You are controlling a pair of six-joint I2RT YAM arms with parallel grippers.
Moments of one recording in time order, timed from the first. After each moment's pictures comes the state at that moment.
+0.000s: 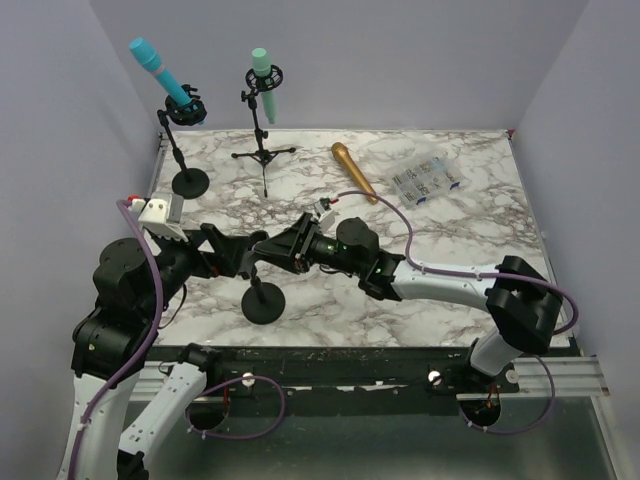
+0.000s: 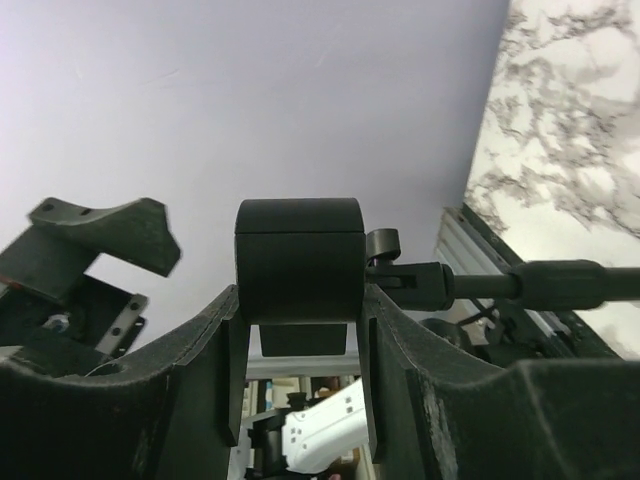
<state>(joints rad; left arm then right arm) -0.31 0.57 1.16 -0.79 0.14 -0.34 1.03 1.62 0.98 0.59 -0.18 1.44</state>
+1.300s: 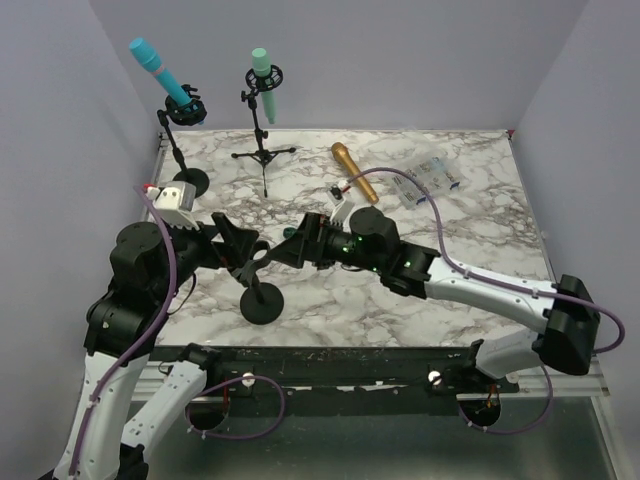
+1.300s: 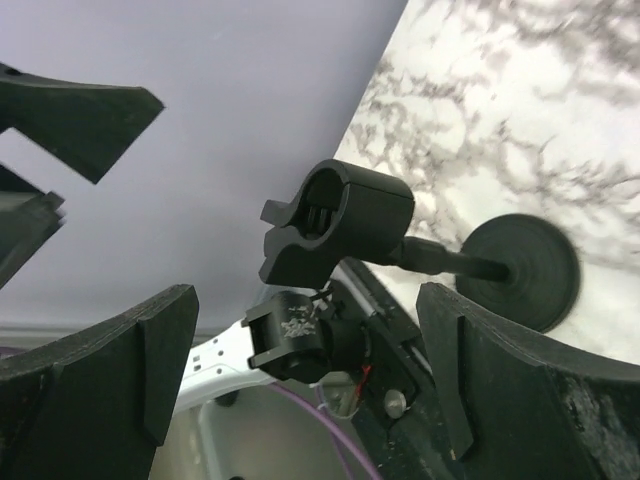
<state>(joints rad) -0.31 0.63 1.12 -0.74 0.17 -0.38 1.04 1.44 1.08 0.14 -0.11 0.94</state>
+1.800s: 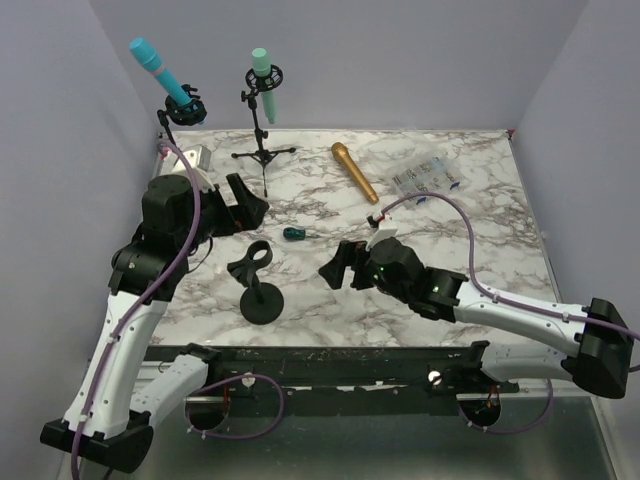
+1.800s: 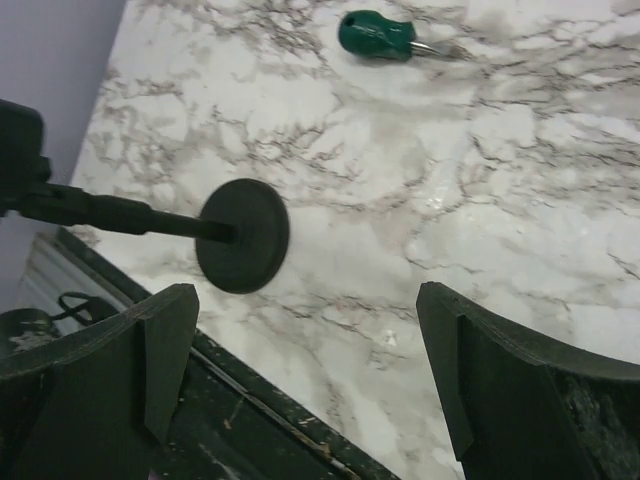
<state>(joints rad) -0.30 0.86 1.20 -0.70 0.12 -0.48 1.04 1.18 0.79 -0.06 0.27 0.74</state>
